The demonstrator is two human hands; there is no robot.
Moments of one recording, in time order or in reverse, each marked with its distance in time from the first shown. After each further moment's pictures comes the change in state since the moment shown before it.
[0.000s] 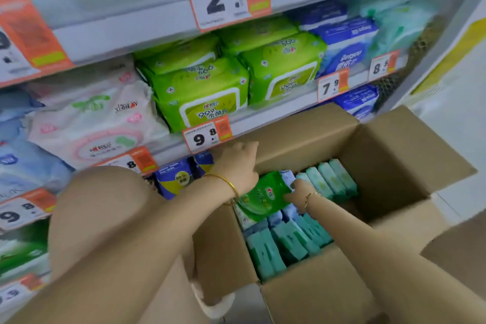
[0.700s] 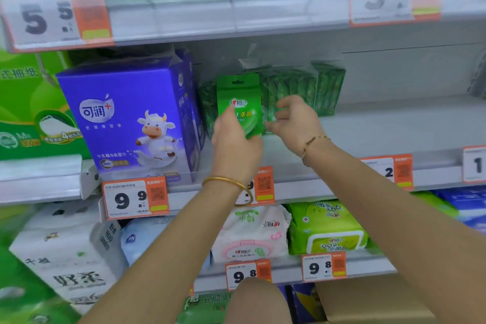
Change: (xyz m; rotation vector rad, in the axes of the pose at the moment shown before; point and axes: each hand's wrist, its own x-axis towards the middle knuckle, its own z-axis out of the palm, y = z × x) left_hand -0.139 -0.081 -0.249 -0.607 1.220 -0.107; right_hand -0.221 -0.401 -0.061 0.222 0.339 -1.082
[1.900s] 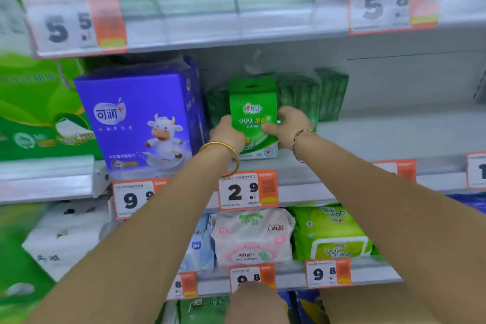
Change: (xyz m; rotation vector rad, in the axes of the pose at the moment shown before) left_hand 0.060 -0.032 0.002 0.074 -0.142 -0.276; right_hand 0.038 0.018 0.019 -0.103 -0.015 -0.024
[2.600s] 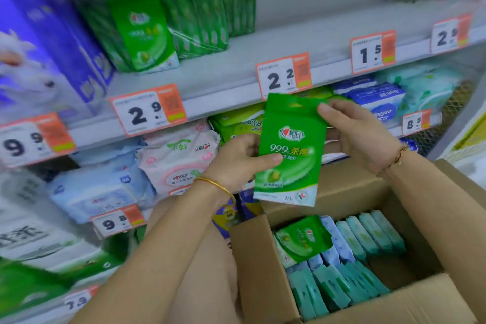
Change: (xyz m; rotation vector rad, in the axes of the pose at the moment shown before) left_hand -0.182 -0.033 0.122 -0.317 -0.758 0.097; right_hand -0.208 0.149 -0.141 0.627 -0.067 0.301
